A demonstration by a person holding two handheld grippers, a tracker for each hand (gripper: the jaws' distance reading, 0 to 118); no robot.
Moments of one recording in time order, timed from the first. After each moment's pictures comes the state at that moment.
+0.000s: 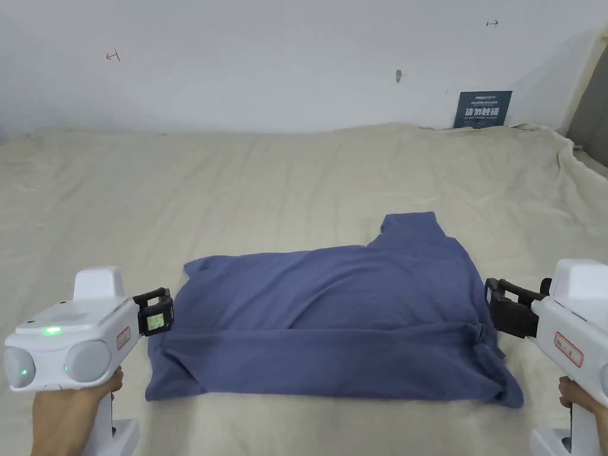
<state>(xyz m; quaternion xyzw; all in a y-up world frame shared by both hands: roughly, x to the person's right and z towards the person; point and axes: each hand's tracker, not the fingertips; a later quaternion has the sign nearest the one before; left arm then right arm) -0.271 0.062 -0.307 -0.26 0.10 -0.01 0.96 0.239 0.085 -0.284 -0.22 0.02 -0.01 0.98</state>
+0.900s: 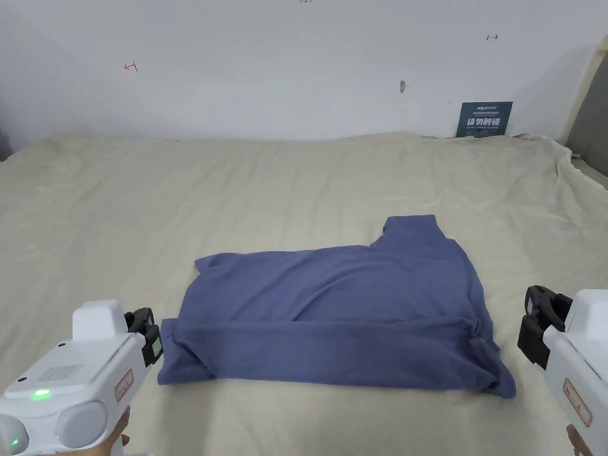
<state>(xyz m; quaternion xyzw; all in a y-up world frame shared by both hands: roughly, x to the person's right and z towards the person) -0.255 0.052 -0.232 -0.22 0.07 0.04 0.97 0.228 0.089 -0.211 -0.14 0.00 0.02 0.99</state>
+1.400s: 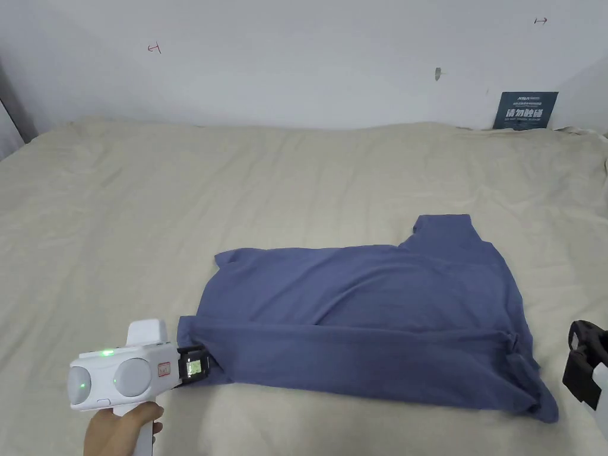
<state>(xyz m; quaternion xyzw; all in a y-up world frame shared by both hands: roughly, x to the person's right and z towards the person) -0.293 -0.045 -0.323 -0.45 0.10 0.09 0.88 0.228 0.065 -0.241 -0.19 0.00 0.01 0.98</state>
